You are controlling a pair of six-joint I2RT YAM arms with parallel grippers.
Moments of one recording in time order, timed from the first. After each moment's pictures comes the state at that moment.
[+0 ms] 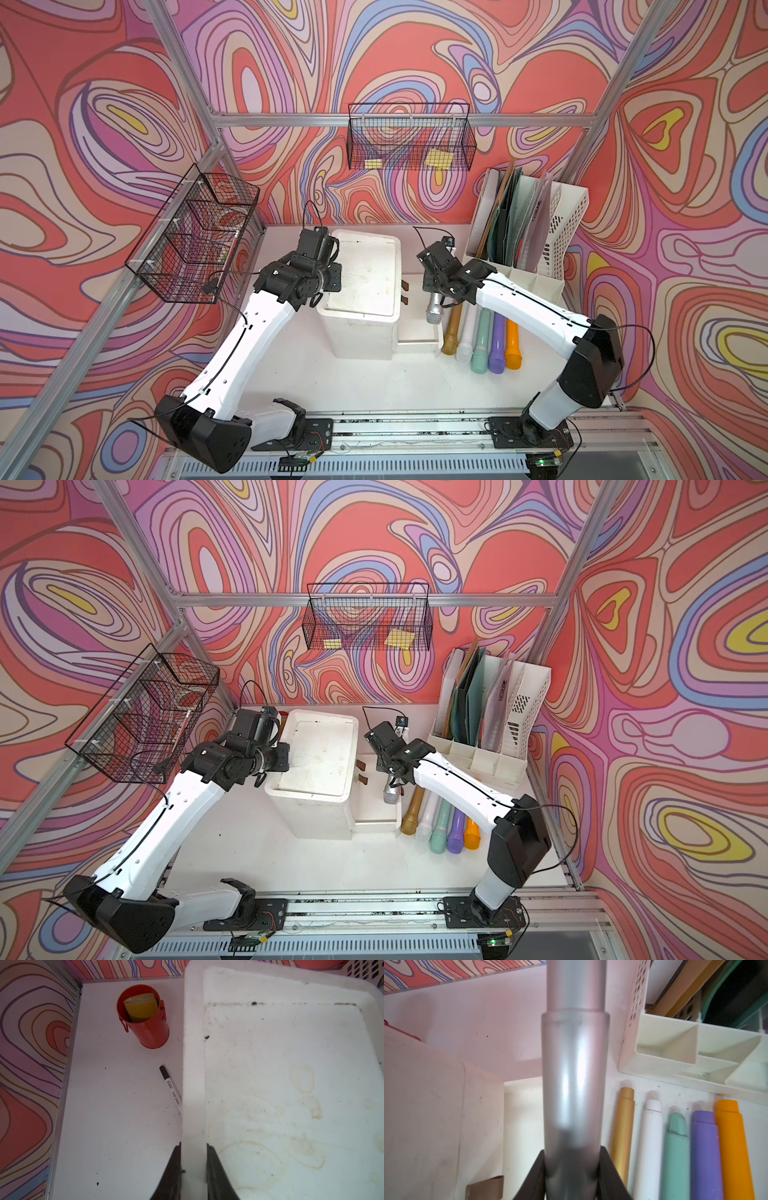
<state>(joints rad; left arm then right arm) -0.38 1.27 1.40 -1.01 -0.22 -0.27 0.71 1.61 1.43 -0.82 0.46 0.69</state>
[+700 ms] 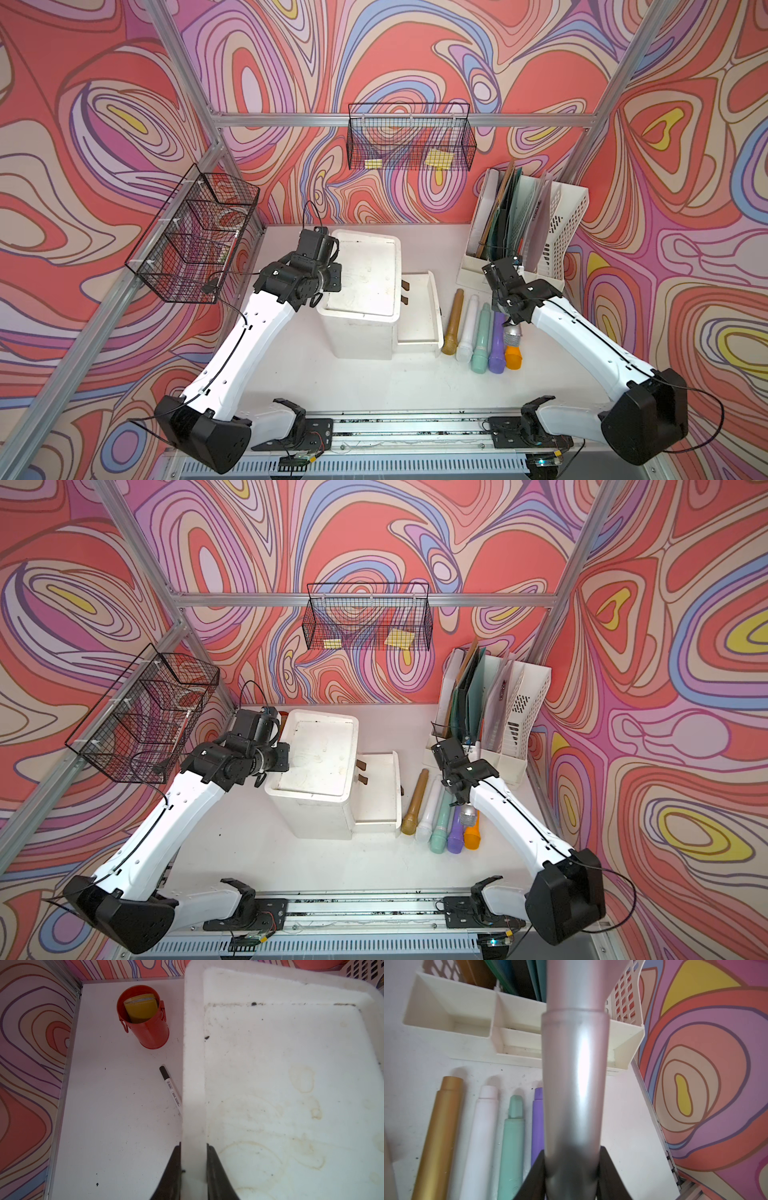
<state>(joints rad) -0.38 1.27 1.40 -1.01 -0.22 -0.27 0.32 1.27 1.03 -0.91 0.62 0.43</state>
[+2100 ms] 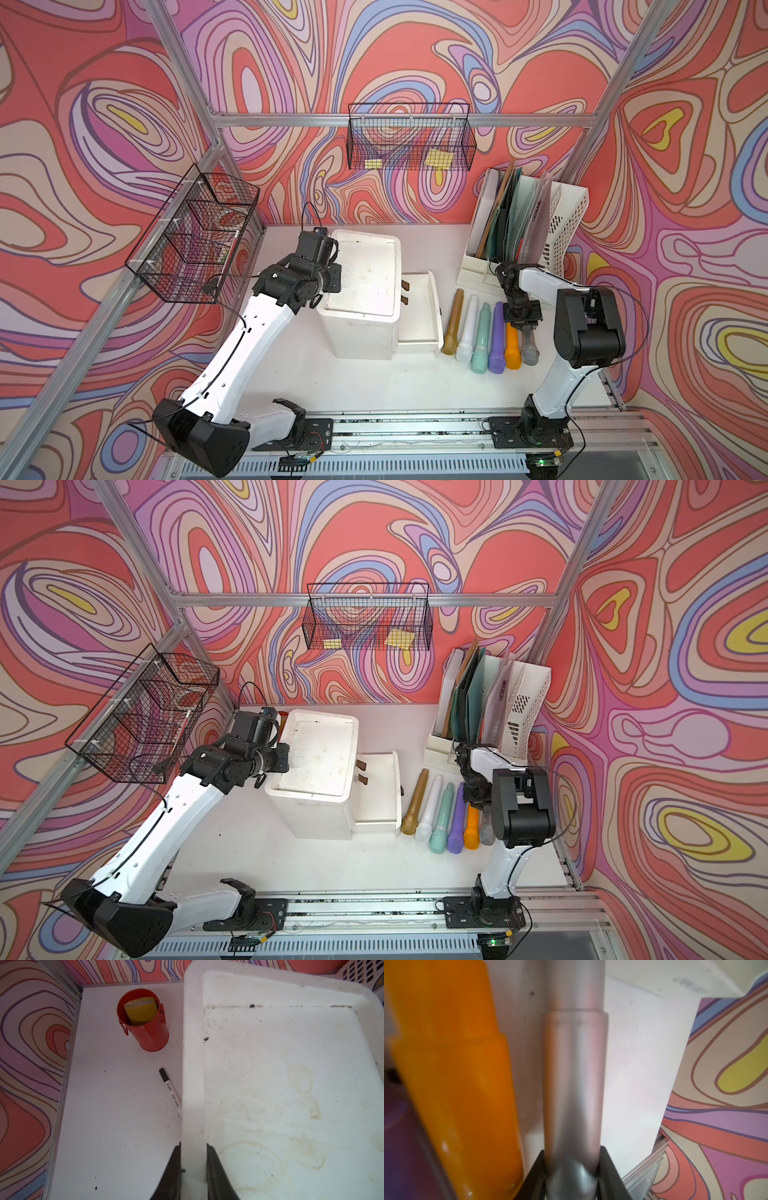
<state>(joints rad) -0.38 1.25 1.37 -0.98 -0.22 -0.26 0.01 1.84 1.16 -1.06 0.45 0.24</state>
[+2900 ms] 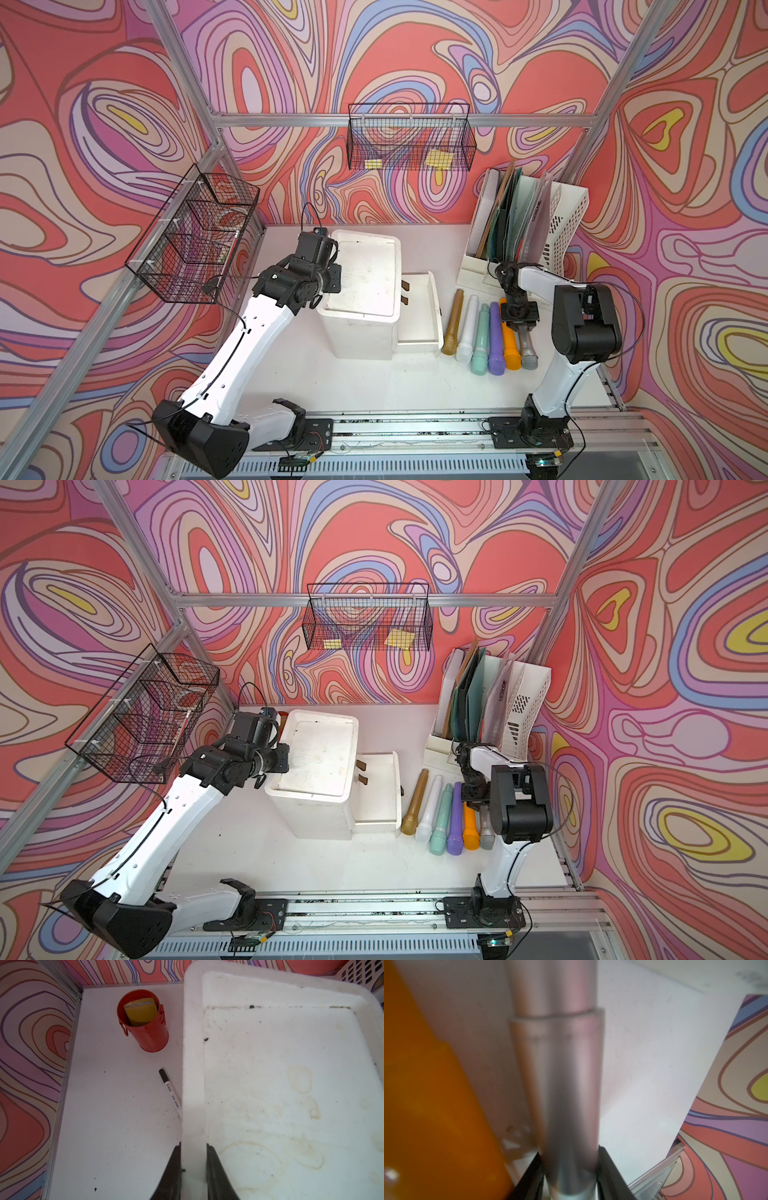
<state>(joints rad) -0.38 1.24 1.37 -0.97 -0.22 -0.26 0.00 1.87 1.17 -1.06 0.37 0.24</state>
